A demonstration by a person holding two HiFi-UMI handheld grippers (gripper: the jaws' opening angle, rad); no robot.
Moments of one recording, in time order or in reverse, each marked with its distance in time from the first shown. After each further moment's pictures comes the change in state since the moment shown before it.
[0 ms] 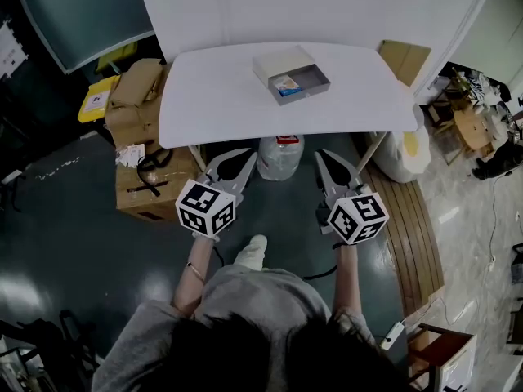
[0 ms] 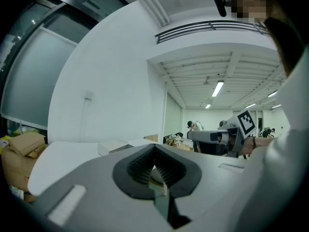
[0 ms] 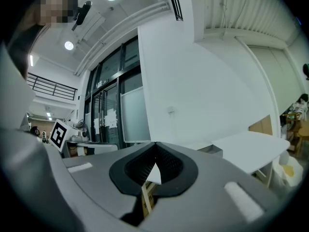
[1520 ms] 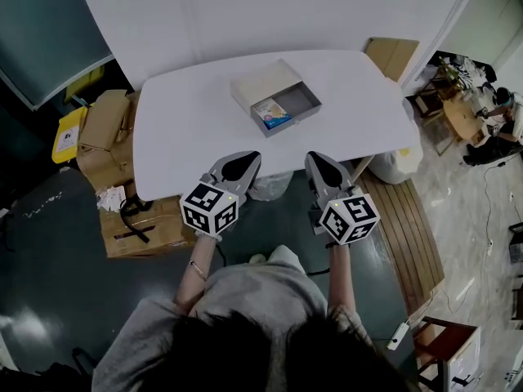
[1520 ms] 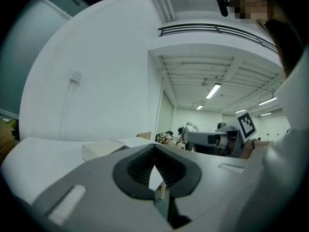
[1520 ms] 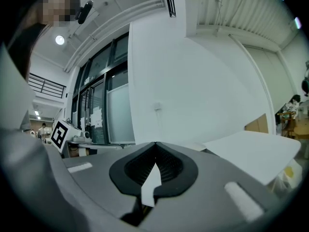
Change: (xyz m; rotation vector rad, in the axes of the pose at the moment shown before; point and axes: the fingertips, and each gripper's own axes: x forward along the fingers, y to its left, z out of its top) left arm 0.157 0.090 -0.007 -0.049 0.040 -0.152; right arm 0.128 -0.104 -0.006 0.013 0.001 -0.102
